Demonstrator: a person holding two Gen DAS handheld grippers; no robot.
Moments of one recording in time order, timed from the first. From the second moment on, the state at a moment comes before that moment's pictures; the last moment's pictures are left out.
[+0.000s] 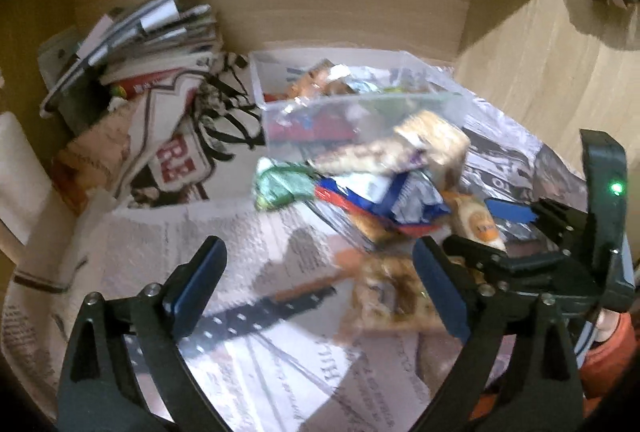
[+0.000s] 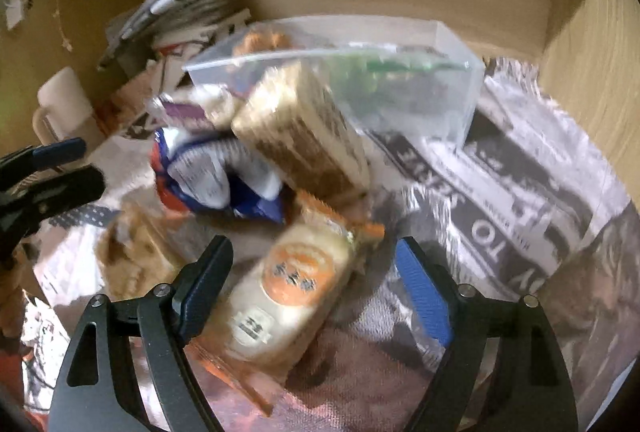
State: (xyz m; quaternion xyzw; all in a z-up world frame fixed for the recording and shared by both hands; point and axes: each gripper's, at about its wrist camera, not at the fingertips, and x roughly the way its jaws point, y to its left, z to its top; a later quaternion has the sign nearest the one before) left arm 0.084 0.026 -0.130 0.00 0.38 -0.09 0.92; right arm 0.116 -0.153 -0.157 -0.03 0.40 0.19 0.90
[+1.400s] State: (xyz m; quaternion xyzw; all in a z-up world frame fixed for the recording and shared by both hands) left arm 0.088 0.024 -0.073 -0.02 0.30 -0.07 0.95; right arm 0.105 -0.198 -0.080 -0.01 0.27 0.18 0.94
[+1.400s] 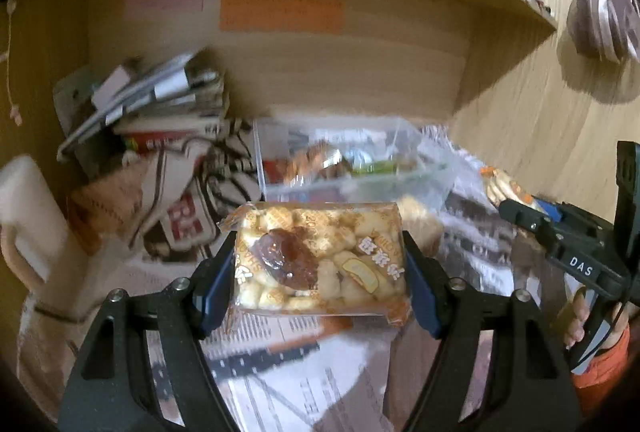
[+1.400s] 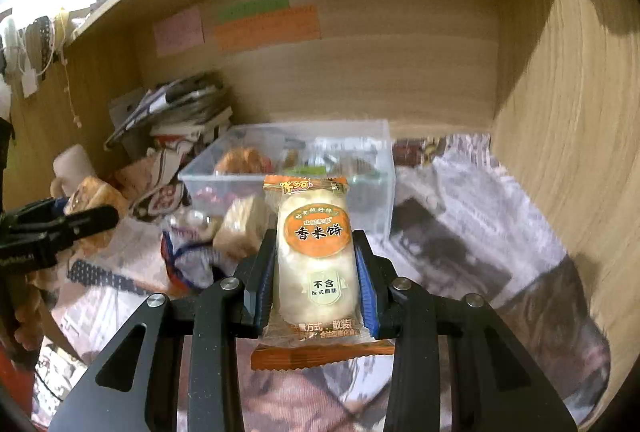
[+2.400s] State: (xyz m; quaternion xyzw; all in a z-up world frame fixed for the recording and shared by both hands) left arm 0.260 -0.022 -0.053 -0.02 0.33 -0.10 0.94; right arm 0.222 -0.184 -0.037 -0.03 0.25 0.18 0.95
